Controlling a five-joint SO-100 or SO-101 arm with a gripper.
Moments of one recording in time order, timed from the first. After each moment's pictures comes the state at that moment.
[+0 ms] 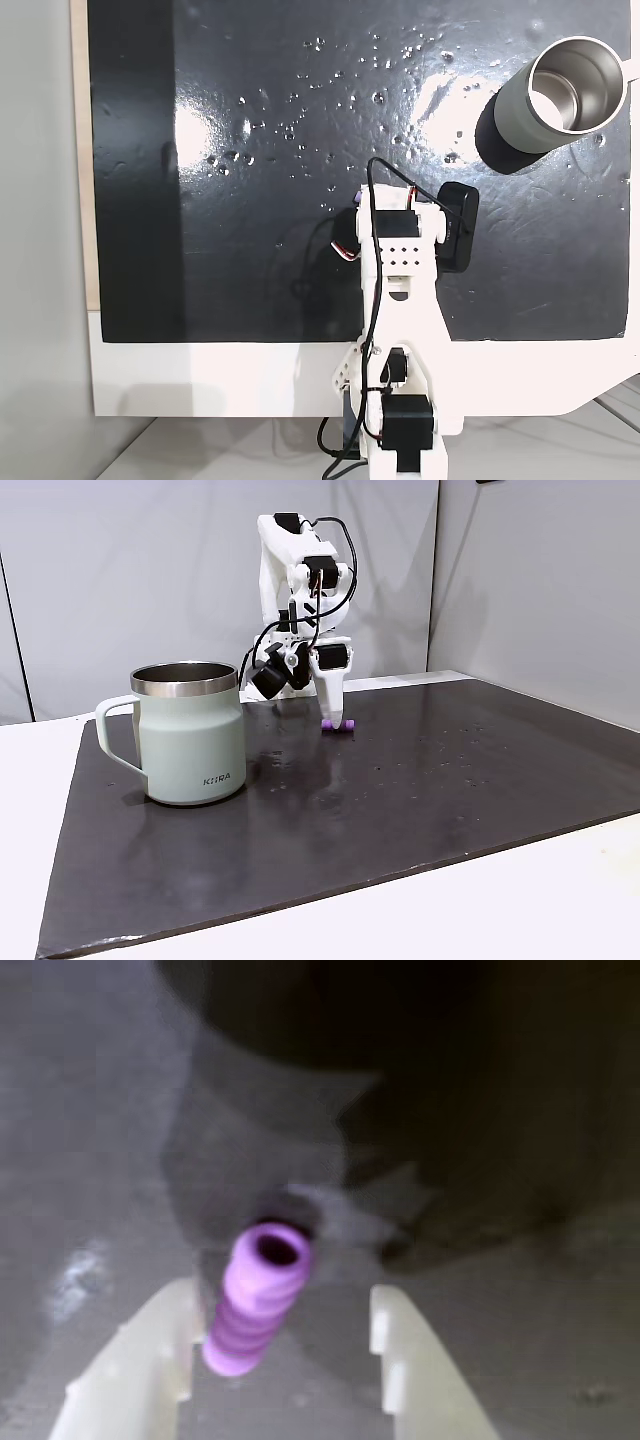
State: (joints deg) arm -3.3 102.1 128.1 57.8 6.9
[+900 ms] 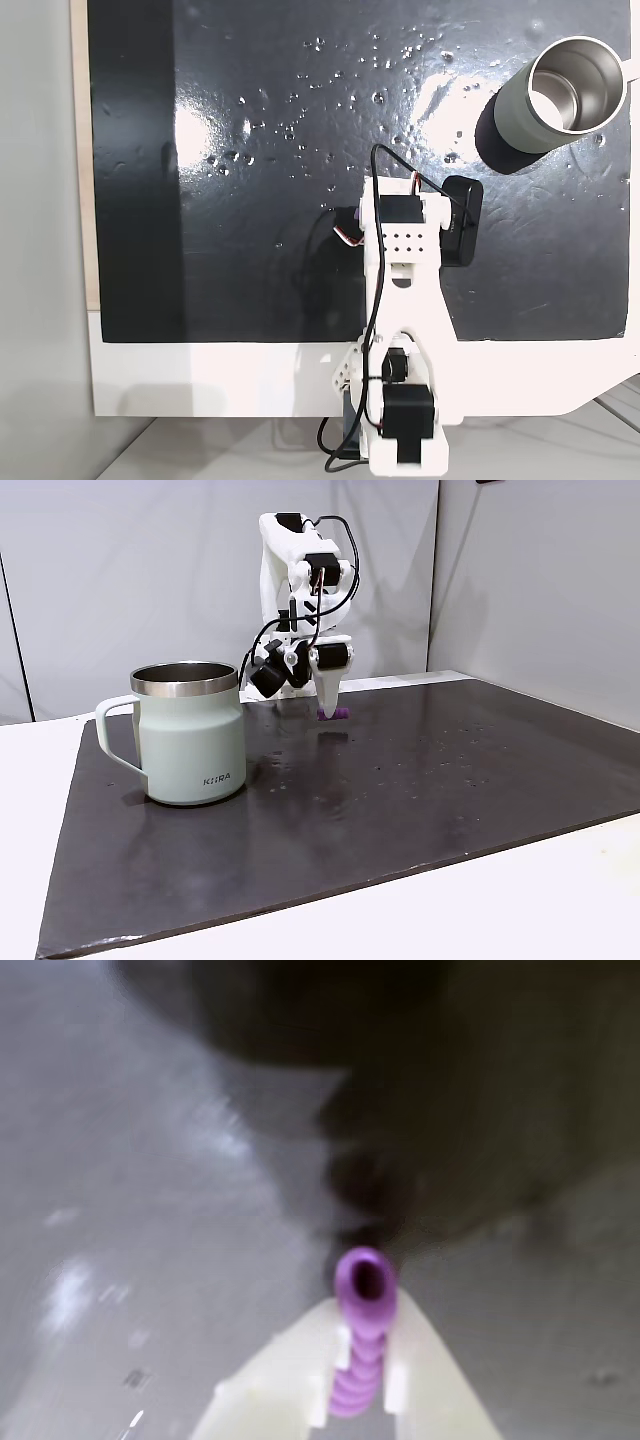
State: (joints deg) arm -2.5 100.2 121.7 62.8 6.4
